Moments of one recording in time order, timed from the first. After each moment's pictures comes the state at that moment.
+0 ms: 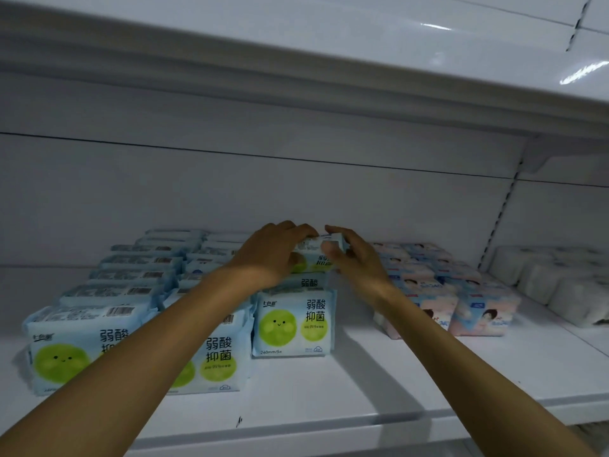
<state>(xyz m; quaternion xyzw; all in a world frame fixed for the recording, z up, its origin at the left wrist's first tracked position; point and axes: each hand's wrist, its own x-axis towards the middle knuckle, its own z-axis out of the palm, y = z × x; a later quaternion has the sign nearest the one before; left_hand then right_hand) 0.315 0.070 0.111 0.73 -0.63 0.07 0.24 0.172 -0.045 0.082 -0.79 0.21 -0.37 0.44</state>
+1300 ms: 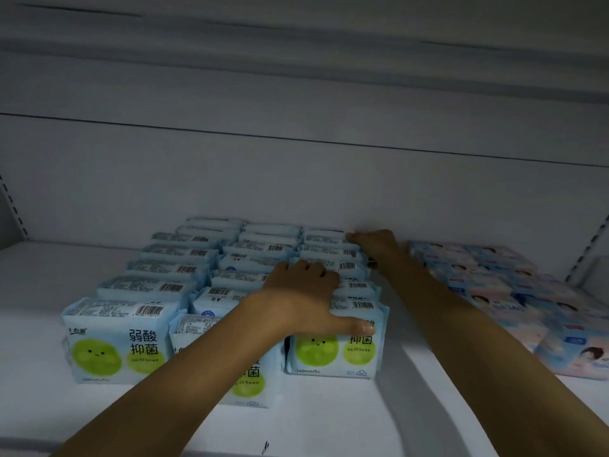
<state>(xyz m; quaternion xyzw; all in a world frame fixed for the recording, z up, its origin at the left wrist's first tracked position) 0.297 0.083 0.091 0.82 -0.56 -0.04 -0.02 0.283 -0.143 0.063 -0.70 0.44 -0.25 0.50</state>
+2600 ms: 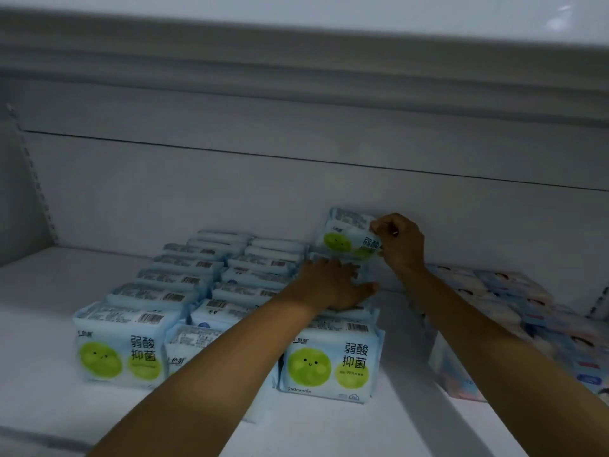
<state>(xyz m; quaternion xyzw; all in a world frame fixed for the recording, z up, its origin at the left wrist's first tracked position) 0.318 -0.009 0.079 0.86 -0.50 -0.04 0.04 0.264 -0.156 0.085 -0.78 0.26 -0.47 0.33</state>
